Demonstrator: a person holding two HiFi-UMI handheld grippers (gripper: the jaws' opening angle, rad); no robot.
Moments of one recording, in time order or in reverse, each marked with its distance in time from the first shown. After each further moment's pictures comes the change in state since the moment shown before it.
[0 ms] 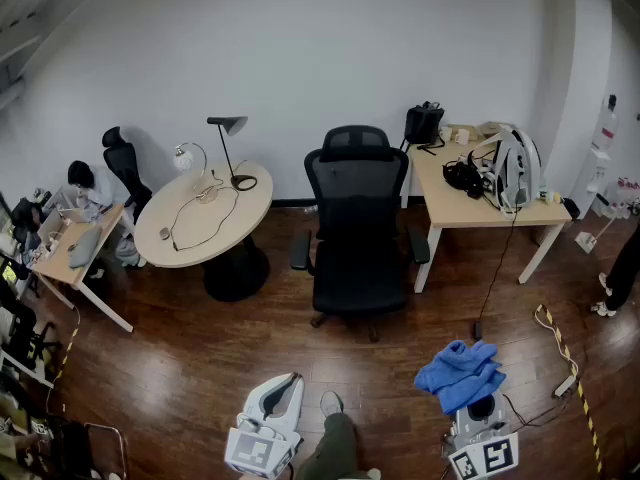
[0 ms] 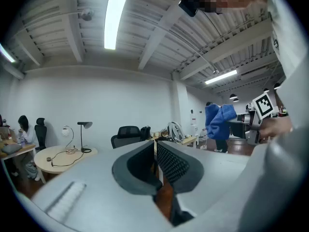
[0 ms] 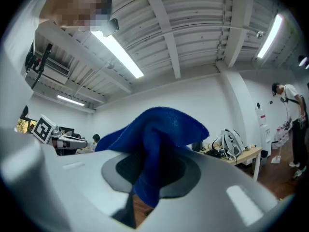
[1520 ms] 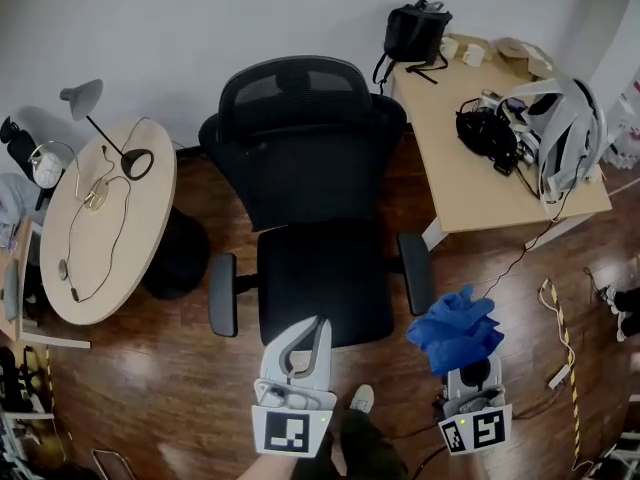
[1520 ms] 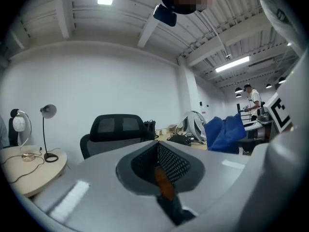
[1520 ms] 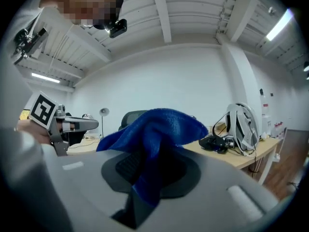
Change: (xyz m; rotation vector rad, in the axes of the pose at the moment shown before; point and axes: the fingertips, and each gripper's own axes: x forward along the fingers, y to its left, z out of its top) left arm 0.707 0.189 -0.292 -0.031 0.087 0.082; right arm 0.528 -0.391 -0.411 -0.011 0.022 -0.066
